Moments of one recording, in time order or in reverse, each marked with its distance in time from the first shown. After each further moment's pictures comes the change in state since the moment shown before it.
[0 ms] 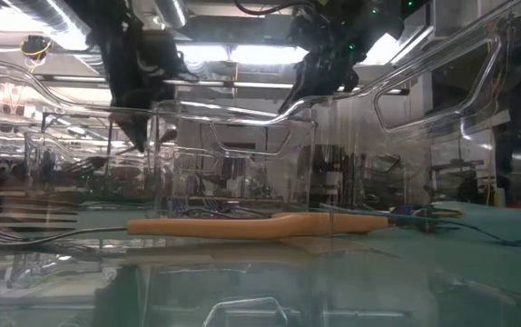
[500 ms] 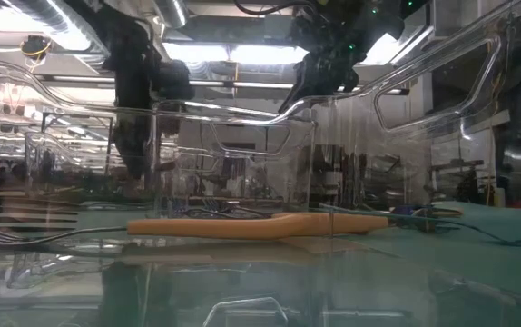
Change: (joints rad) left arm 0.000 0.193 0.000 0.001 0.000 0.000; right arm 0.000 0.000 0.000 0.000 0.000 0.000
